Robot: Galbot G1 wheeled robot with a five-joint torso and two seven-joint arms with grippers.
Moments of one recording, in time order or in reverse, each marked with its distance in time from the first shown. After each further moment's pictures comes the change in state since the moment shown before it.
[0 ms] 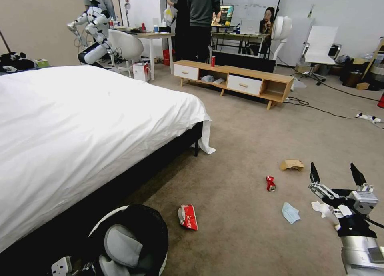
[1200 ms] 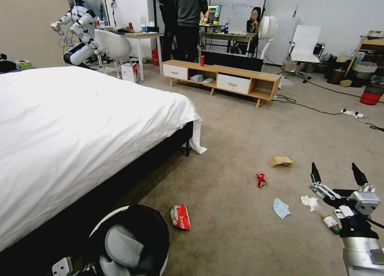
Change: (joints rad) left arm 0.007 -0.006 0.007 -0.006 0.000 0.000 -0.006; right arm -0.014 -0.004 0.005 0.013 0.003 0.004 0.000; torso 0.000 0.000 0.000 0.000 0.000
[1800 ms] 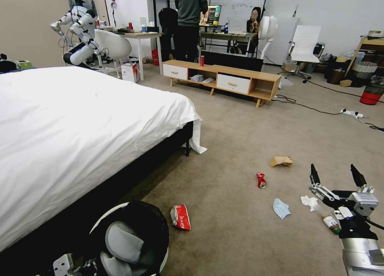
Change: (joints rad) left arm -0.025 -0.002 -0.003 0.010 -0.003 0.000 0.003; right arm -0.004 -0.001 -0.002 -0.007 -0.004 0.001 0.000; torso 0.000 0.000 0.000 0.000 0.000
